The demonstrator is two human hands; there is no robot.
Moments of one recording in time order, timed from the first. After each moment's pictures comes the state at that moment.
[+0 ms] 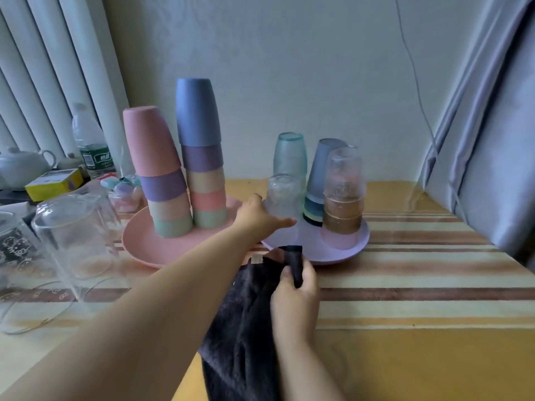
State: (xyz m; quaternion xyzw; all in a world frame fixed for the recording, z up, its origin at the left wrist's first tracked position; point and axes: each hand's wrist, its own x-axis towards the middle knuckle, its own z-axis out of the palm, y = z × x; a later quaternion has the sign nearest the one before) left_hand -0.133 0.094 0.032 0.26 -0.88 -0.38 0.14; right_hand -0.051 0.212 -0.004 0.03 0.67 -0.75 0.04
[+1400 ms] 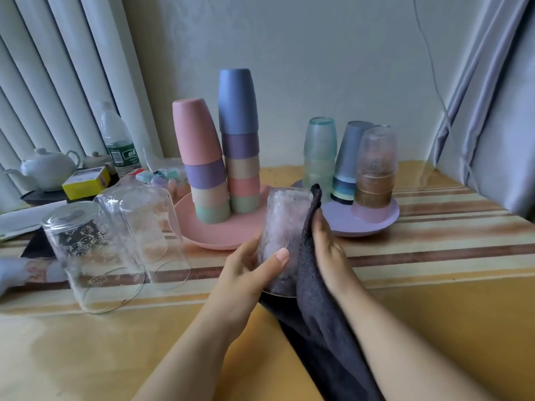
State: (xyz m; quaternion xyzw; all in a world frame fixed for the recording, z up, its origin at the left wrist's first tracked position) left_hand 0.064 0.083 -0.004 0.03 -0.64 -0.75 0.17; right_hand -0.017 0.194 0.028 -0.26 0.69 -0.67 0.09
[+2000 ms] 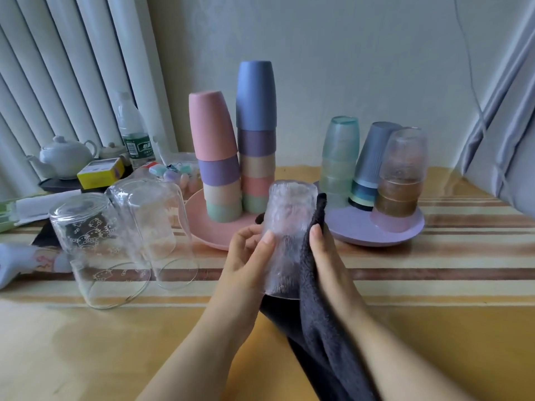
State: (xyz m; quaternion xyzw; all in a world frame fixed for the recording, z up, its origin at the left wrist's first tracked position) left_hand 0.053 0.077 -0.003 0.11 -0.54 -0.80 0.24; right_hand -0.013 0.182 0.009 -0.32 0.65 -0.67 0.18
